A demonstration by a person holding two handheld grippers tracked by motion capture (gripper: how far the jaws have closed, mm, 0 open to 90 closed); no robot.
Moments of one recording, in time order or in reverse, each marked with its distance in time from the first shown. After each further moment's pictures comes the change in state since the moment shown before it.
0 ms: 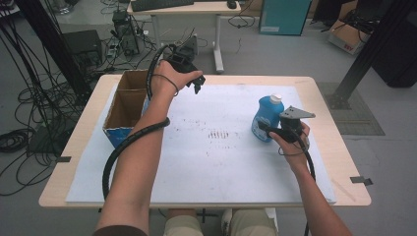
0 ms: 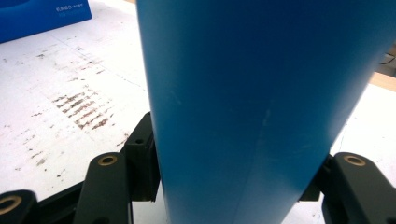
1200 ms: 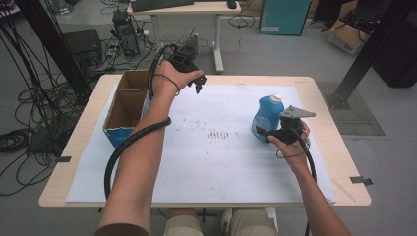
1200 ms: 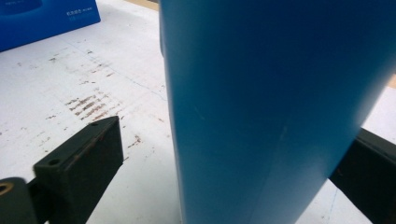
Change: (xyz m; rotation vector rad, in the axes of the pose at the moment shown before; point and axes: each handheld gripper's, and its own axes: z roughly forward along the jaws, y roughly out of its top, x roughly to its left) left arm -0.001 0.002 0.002 -0.002 -0.008 -0.003; right arm 0.002 0.004 -0.002 -0.001 0.020 0.011
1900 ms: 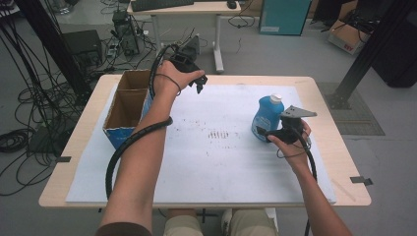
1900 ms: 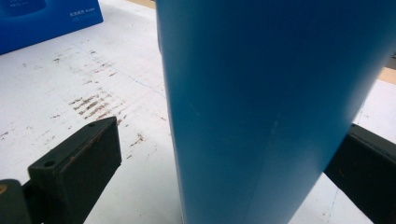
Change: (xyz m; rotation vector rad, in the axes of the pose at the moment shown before) left arm -0.003 0.003 0.001 0.003 -0.001 0.004; right arm -0.002 0.000 -0.002 0.008 0.018 0.008
